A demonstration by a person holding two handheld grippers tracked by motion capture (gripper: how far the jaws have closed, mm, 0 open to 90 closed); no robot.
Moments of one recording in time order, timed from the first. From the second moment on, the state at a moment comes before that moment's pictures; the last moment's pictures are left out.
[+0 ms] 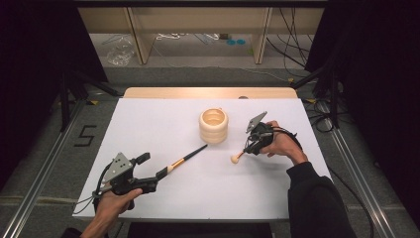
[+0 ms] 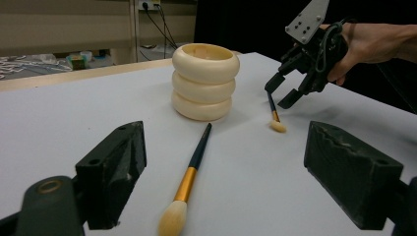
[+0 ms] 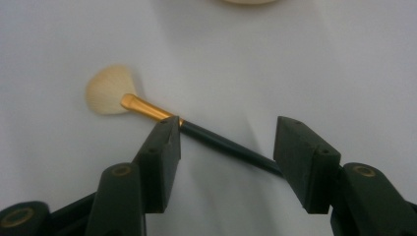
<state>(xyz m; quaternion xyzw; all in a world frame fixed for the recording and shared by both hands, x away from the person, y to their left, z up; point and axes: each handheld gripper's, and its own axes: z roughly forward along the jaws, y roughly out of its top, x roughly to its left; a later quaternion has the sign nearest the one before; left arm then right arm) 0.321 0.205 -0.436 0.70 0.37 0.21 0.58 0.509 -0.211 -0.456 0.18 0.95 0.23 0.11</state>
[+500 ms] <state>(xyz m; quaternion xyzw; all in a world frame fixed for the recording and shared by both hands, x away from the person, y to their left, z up) 0.320 0.207 -0.436 0.69 0.38 0.21 0.58 0.513 -0.206 -0.462 0.17 0.96 0.21 0.09</state>
